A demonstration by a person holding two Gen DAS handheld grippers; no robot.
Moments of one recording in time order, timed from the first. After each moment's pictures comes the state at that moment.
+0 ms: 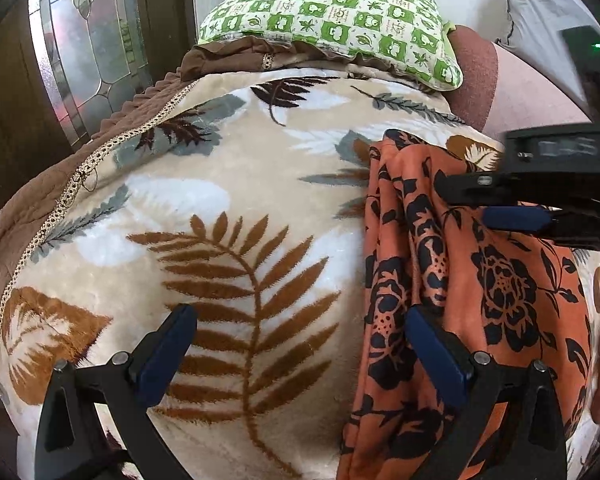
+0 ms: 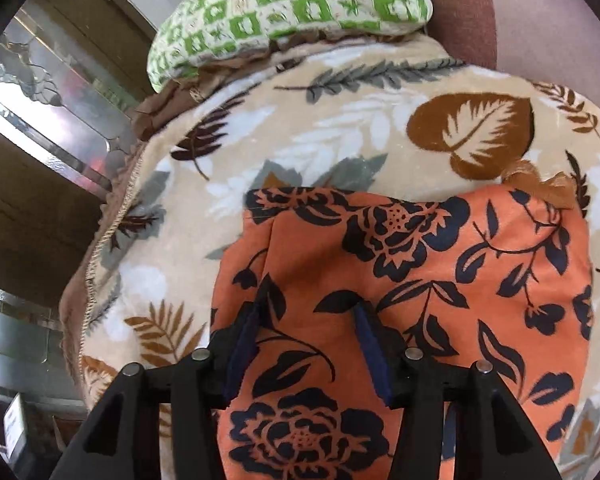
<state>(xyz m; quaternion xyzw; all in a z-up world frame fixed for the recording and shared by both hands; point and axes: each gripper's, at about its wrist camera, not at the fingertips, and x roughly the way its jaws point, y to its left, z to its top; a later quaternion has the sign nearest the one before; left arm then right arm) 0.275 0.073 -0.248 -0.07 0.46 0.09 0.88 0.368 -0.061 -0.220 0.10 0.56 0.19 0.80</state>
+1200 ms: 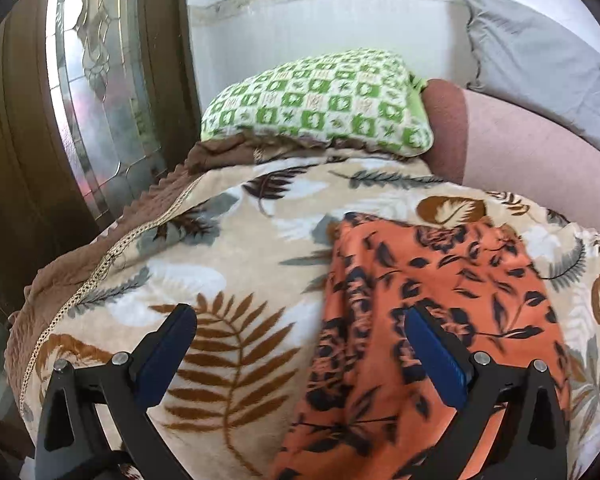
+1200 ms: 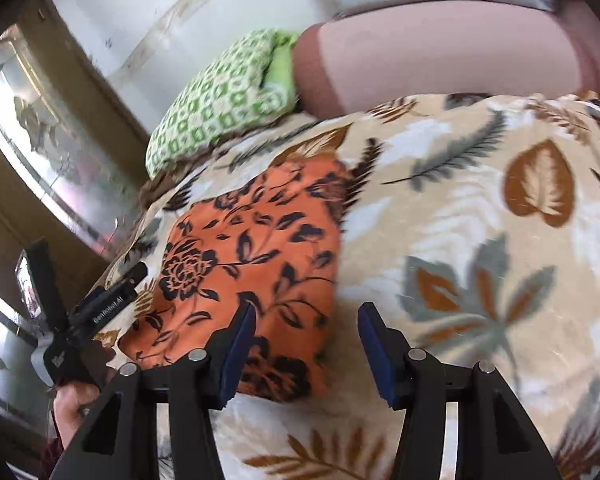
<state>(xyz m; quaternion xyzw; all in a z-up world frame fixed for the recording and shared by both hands) 0.250 0.020 -0.201 0.00 0.33 0.11 0.94 0.178 -0.246 -0.197 0.18 0.41 0.11 0.89</state>
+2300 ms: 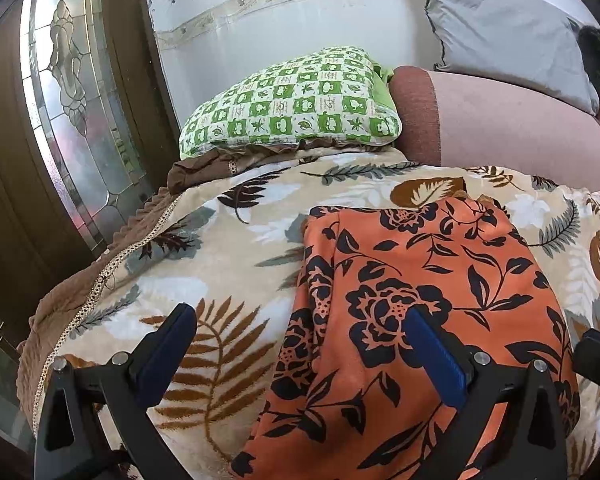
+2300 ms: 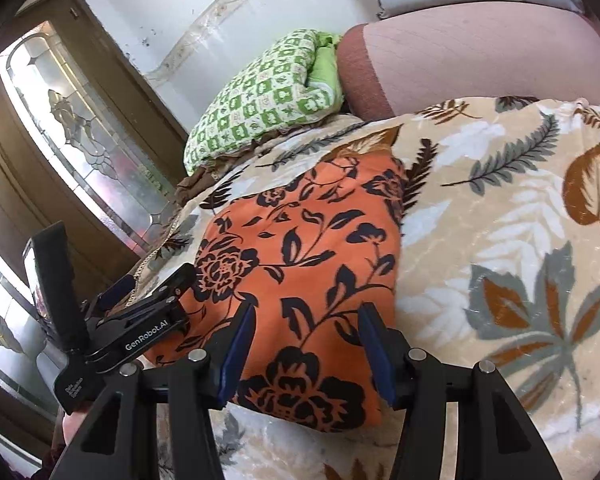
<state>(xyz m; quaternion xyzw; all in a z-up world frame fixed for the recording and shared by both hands) 0.246 -0.010 -0.209 0.06 0.33 0.09 0.94 0.201 -0.204 -0.218 0.19 0.38 0.20 0.88</state>
